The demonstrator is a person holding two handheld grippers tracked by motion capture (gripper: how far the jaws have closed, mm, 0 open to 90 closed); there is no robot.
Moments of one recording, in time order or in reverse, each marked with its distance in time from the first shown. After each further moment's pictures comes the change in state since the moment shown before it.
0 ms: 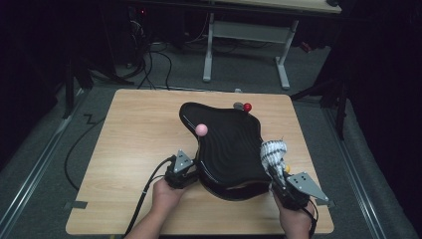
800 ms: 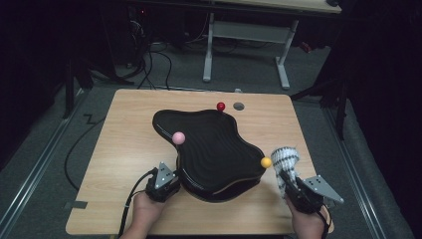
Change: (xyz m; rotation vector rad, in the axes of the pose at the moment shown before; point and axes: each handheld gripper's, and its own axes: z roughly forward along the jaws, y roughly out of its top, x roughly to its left) left arm 0.005 -0.027 -0.052 0.018 0.083 0.069; right arm -0.037 -0.023 -0.010 0.093 -0.023 0.094
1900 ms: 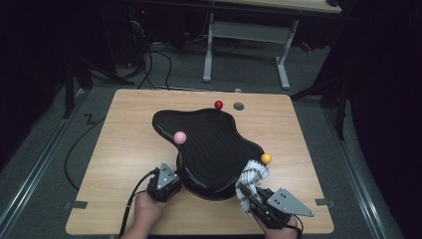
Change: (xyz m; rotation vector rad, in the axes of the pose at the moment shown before) left arm -0.003 0.001 0.003 -0.002 0.007 0.020; right arm 0.094 0.013 -0.016 -0.127 0.374 -0.159
